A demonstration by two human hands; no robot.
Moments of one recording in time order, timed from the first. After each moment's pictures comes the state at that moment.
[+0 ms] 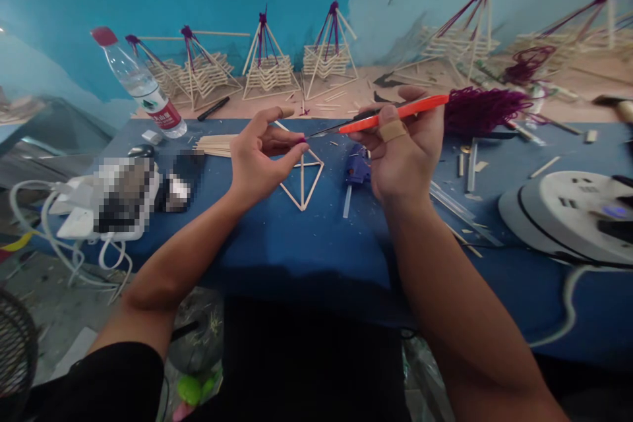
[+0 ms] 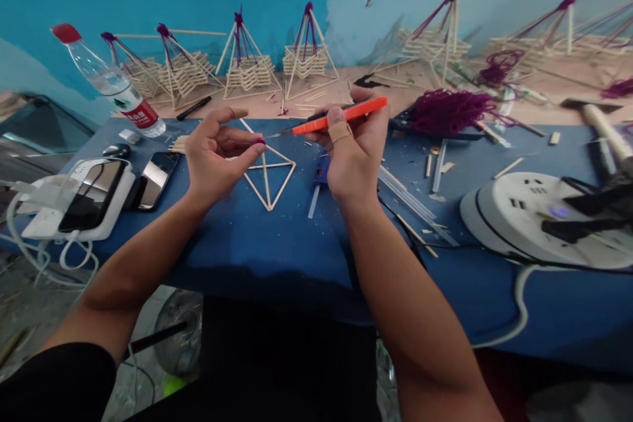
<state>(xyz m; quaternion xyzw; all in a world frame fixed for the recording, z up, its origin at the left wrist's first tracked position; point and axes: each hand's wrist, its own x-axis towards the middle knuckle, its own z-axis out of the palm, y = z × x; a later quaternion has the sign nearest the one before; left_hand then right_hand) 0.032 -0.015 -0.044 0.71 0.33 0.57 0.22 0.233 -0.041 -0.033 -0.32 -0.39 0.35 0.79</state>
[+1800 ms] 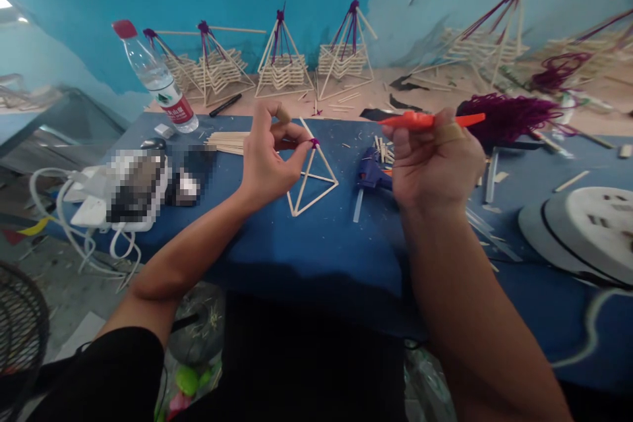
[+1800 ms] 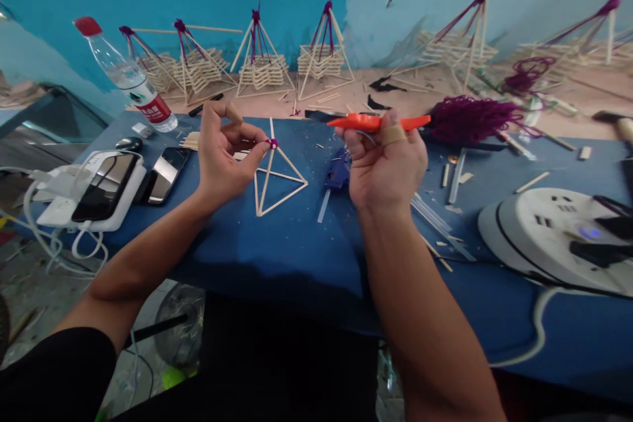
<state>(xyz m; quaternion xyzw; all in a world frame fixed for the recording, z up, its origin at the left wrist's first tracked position) 0.035 -0.020 -0.041 0.72 0.33 0.58 0.19 0.250 -0.030 -0.040 -0.31 -0.26 0.37 0.83</state>
